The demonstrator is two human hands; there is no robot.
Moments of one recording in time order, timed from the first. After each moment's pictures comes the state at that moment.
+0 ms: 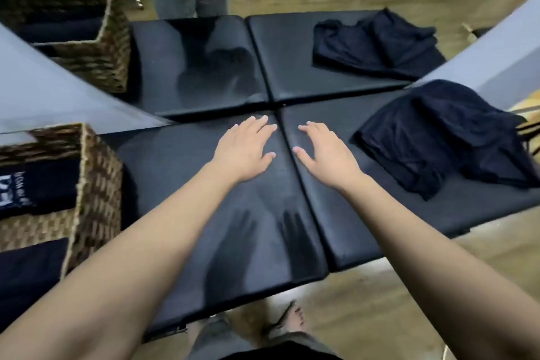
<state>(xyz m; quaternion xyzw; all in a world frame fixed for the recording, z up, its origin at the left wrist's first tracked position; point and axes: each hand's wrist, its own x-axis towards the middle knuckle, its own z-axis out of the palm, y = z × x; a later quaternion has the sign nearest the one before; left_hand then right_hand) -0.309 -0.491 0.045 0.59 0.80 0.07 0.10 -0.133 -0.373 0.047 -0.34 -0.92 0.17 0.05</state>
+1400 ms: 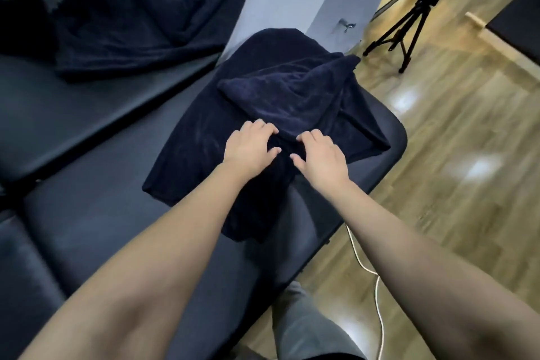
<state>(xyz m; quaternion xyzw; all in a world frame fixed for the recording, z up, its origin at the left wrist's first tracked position) 0.063 0.042 -0.075 0.71 0.67 0.06 0.19 0.247 0.043 -0.080 -0.61 -0.79 0.12 0.01</state>
